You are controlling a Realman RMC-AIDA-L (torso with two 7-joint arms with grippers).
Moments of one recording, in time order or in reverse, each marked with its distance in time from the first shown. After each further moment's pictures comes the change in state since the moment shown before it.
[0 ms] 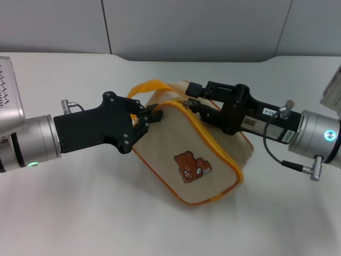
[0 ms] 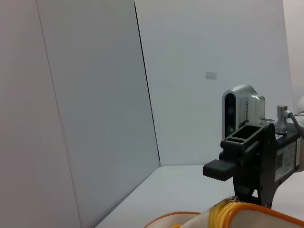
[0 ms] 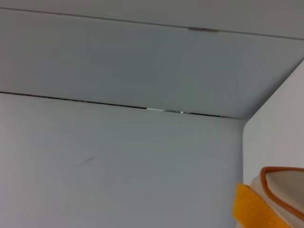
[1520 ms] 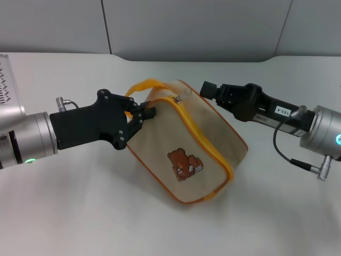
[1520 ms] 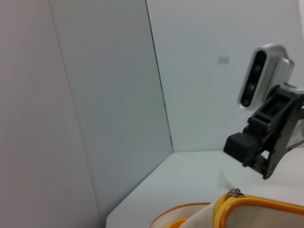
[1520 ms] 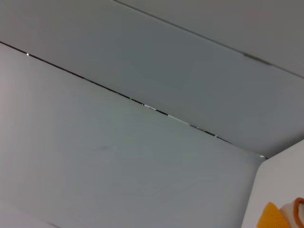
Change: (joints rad) left arm 0.009 0.003 0.005 0.026 0.011 -0.049 -0.005; right arm -0.028 -0.007 0.012 -0.034 0.026 -0.049 -0.293
